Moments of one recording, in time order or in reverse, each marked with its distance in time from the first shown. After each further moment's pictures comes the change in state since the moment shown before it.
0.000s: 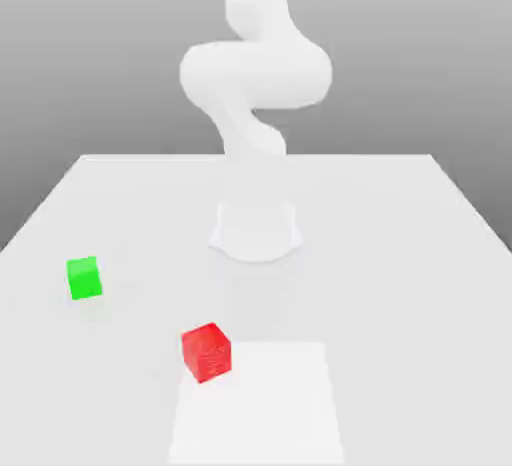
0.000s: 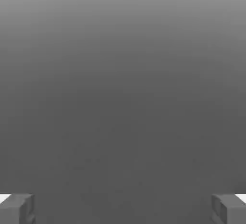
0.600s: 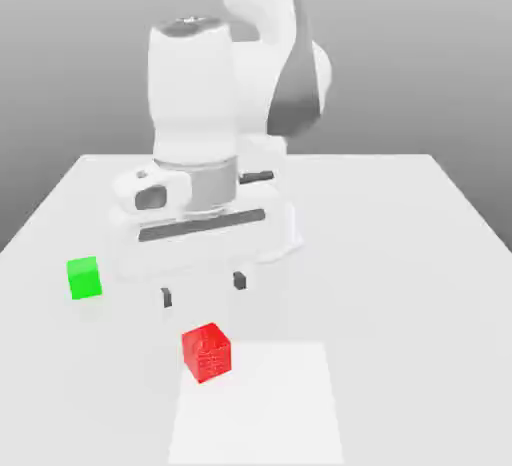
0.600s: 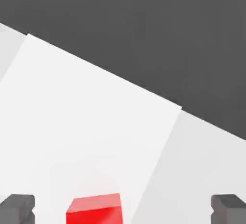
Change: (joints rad) arm 0.076 0.669 -0.250 -0.489 -0.026 0.464 -0.644
